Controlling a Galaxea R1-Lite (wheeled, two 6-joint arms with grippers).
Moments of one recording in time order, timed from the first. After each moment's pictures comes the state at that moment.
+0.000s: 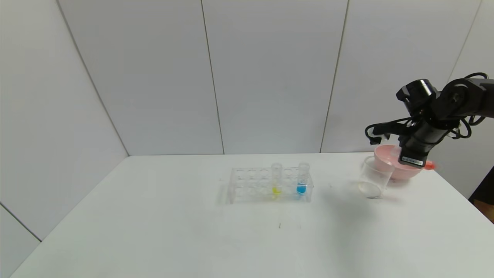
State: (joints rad) left arm 0.00 0.00 0.00 0.02 0.00 -0.02; right arm 0.04 2.18 -2.00 0.81 -0.32 -1.02
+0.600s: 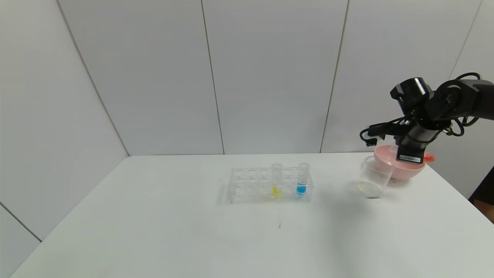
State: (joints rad) left arm 0.00 0.00 0.00 0.02 0.00 -0.02; right arm 0.06 2.19 -2.00 0.76 -0.40 -1.11
